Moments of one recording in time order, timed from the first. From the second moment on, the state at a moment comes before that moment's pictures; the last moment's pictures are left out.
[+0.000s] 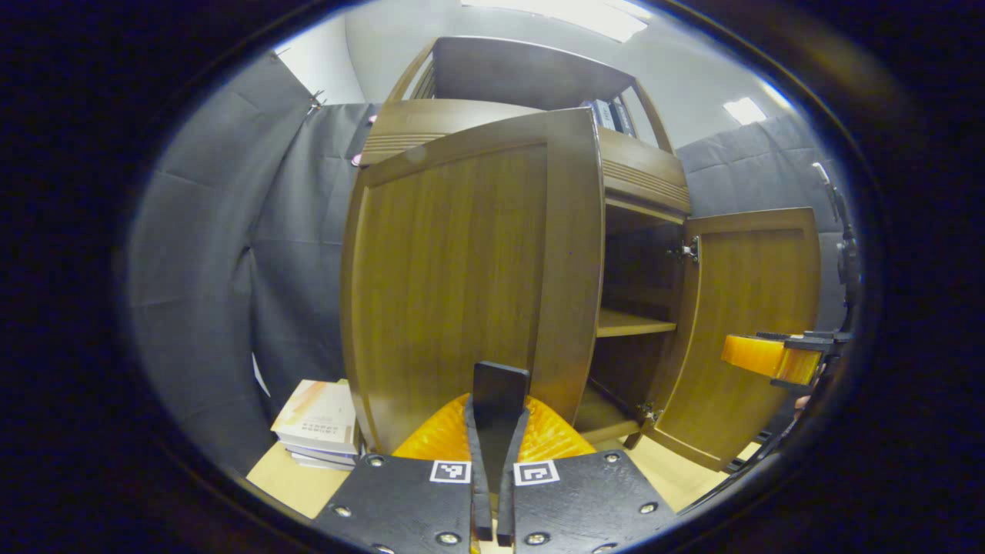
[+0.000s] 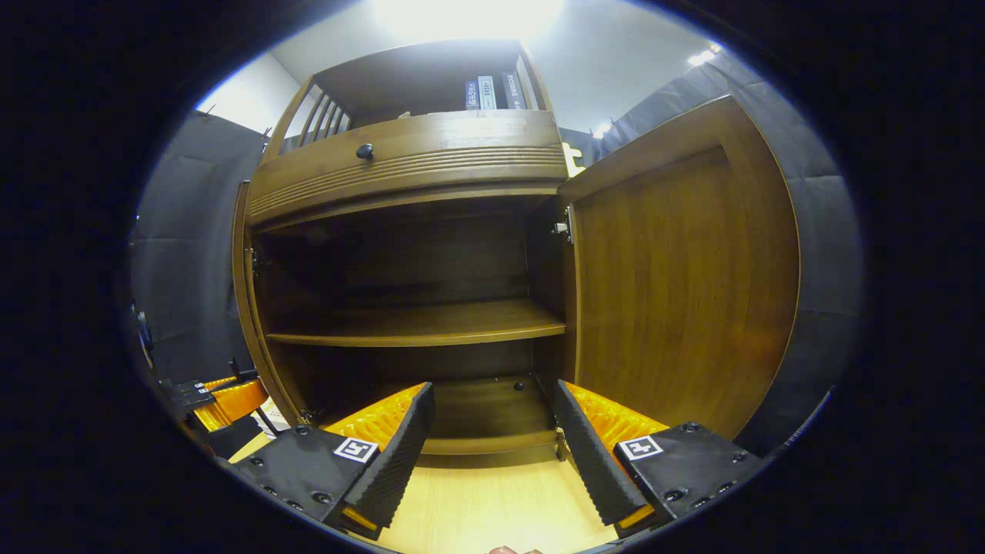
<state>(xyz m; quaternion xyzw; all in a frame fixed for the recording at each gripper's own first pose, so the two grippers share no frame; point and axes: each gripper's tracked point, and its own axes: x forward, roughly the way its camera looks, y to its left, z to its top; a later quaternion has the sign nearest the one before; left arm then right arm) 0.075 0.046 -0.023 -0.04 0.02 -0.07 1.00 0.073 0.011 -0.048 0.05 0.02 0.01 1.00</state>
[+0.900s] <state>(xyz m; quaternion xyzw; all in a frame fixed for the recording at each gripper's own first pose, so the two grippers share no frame) 0.013 0.207 -0.022 -0.06 -0.03 -0.07 1.00 0.060 0.027 -0.054 0.05 0.03 0.03 1.00</state>
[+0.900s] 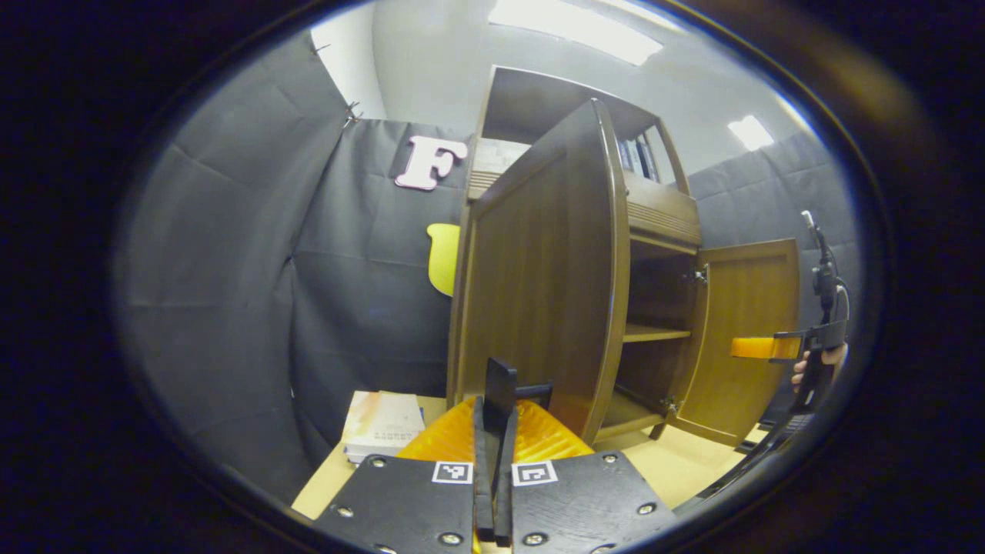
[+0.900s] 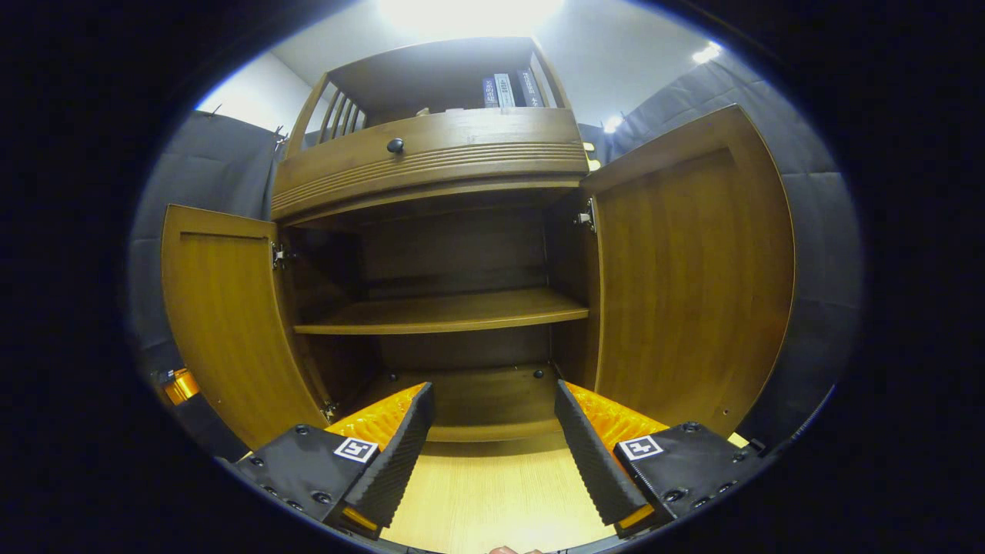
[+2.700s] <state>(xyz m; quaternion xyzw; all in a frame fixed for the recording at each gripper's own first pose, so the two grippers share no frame) -0.123 0.138 0.016 -0.06 0.02 0.11 0.99 0.028 -0.012 -0.071 0.07 0.08 0.13 0.99</state>
